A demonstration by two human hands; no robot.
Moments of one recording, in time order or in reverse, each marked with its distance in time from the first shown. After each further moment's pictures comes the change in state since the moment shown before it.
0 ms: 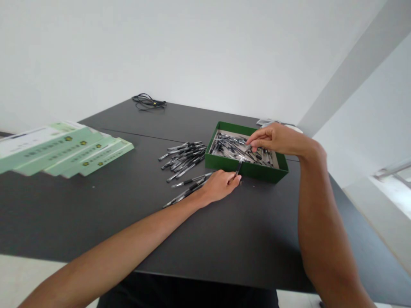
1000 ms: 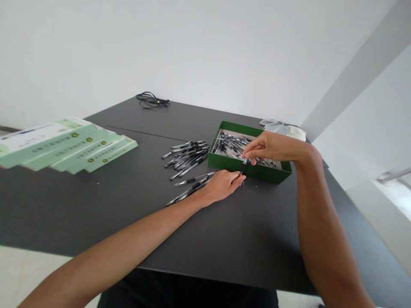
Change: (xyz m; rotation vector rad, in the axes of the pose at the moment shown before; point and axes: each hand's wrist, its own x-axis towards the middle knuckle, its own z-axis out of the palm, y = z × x) left_hand -0.002 0.003 -0.002 -0.021 0.010 0.030; right_hand 0.013 -0.016 0.016 0.008 -0.271 -0.060
